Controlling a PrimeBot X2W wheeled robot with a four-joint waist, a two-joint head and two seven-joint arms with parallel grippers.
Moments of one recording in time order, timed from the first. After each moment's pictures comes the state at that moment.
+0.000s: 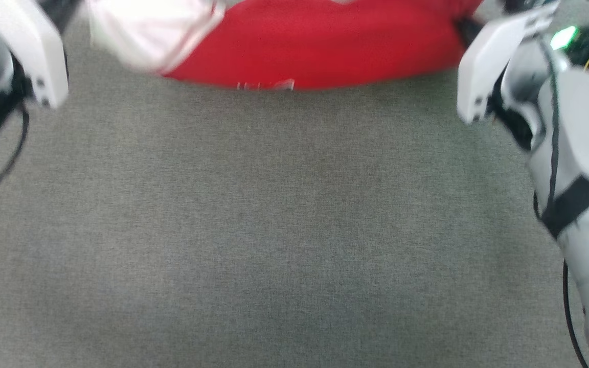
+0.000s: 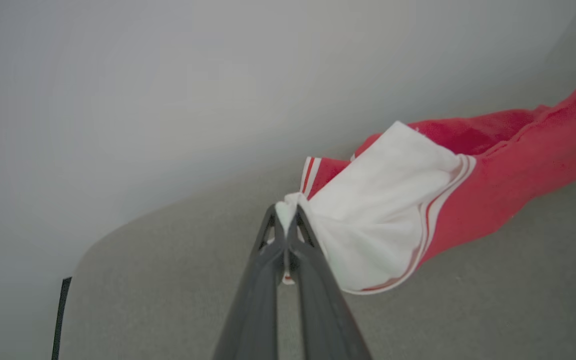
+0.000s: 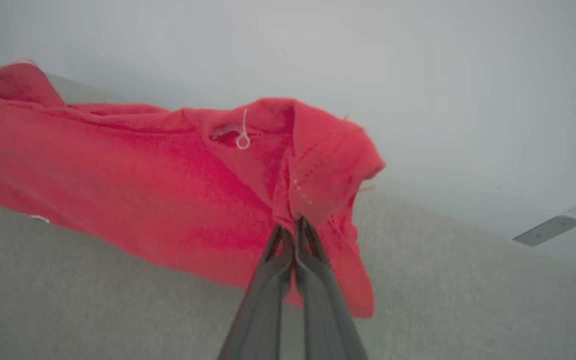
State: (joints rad) left arm -1.30 0.74 -1.09 0.68 -1.07 -0.13 0.13; right arm -1.05 -0.21 0.30 0.80 0.30 0.13 0.27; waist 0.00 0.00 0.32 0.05
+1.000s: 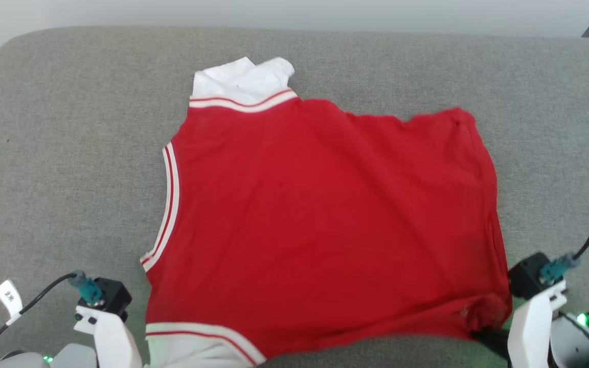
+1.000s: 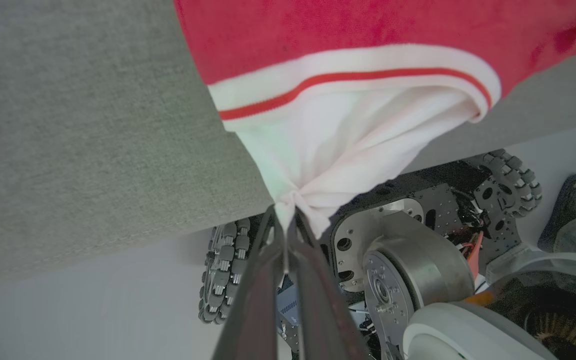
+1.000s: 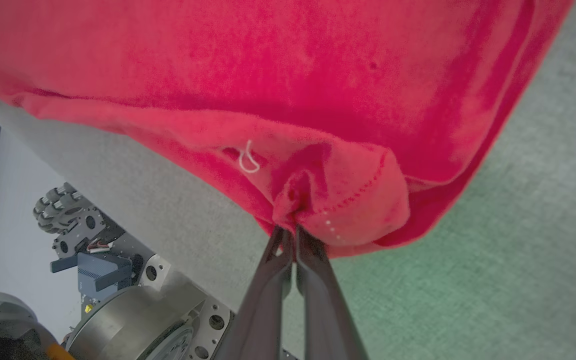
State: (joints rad) left arm -0.57 1.12 -1.26 -0.25 -1.42 0.36 0.48; right arm -0.05 -0.57 0.29 -0.10 0.74 0.13 0.84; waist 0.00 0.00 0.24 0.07
